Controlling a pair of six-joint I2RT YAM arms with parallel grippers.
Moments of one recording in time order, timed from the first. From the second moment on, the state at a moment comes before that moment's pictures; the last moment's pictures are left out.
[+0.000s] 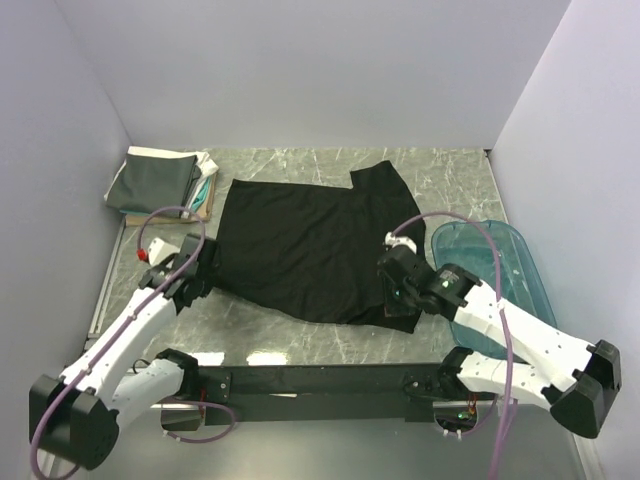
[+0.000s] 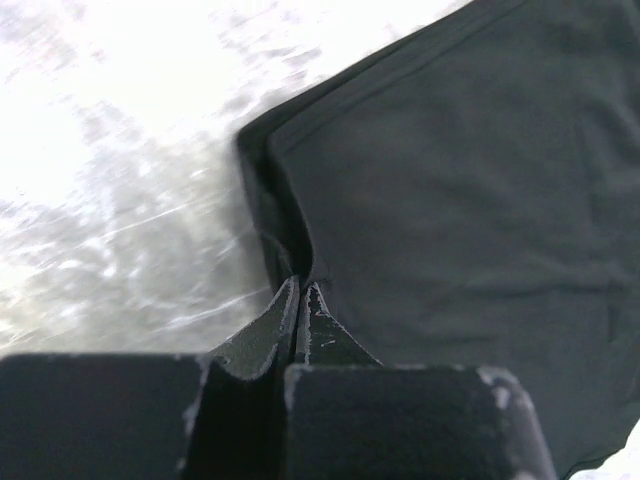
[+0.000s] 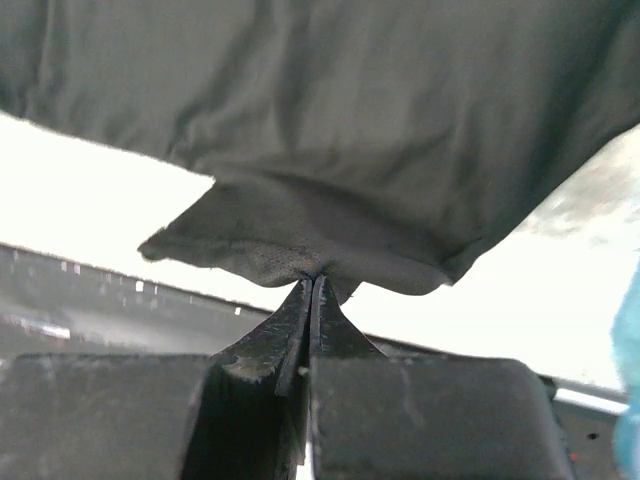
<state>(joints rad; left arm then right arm) -0.34 0.93 0.67 -0.75 -0.45 -1.36 0.83 0.99 0.83 -0.94 0.17 0.64</state>
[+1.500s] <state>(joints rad) -0.18 1.73 1.18 -0.52 -0.40 -1.05 0.35 2.03 1.68 -0.77 0.24 0.11</state>
